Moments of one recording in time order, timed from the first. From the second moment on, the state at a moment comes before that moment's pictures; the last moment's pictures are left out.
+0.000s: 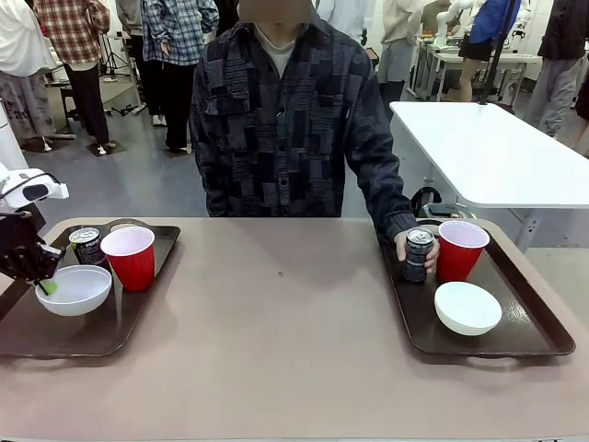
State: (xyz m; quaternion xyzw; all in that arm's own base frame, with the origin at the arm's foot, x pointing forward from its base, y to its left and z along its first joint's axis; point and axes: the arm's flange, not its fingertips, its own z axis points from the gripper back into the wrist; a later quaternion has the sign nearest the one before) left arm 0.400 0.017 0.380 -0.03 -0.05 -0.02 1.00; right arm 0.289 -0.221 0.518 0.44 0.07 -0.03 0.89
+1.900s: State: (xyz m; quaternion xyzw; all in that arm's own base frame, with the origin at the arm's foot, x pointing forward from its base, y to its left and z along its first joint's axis) left arm 0.350 -0.004 0.467 -0.04 -0.07 -0.02 1.00; right arm 0.289 -0.221 0.518 0.44 0.07 -0.04 0.89
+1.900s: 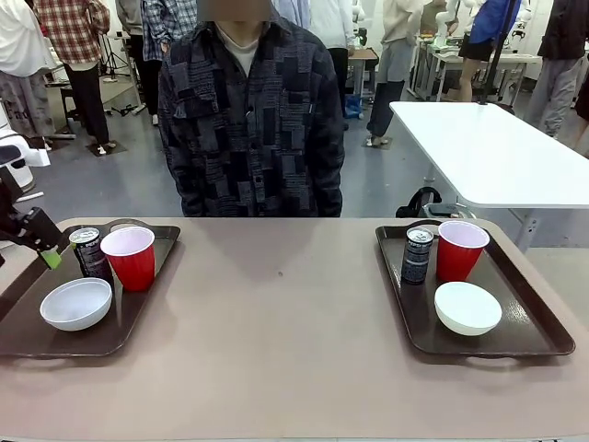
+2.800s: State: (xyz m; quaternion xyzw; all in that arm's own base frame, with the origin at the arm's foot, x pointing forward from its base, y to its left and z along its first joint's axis) left arm 0.365 0.023 0.493 -0.24 0.02 -0.07 0.97; right arm 0.289 -0.222 0.518 0.44 0.07 -0.04 0.89
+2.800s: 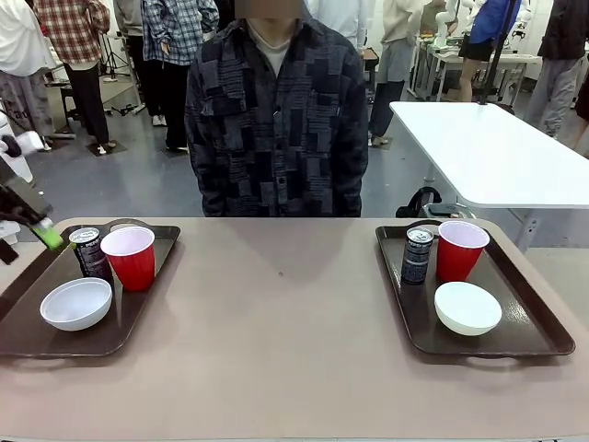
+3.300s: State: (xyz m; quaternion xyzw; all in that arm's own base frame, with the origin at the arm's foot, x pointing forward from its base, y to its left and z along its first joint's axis) left arm 0.395 0.178 0.484 -0.53 0.14 -0.04 0.83; right arm 0.289 -0.221 0.518 0.44 0.07 -0.04 0.89
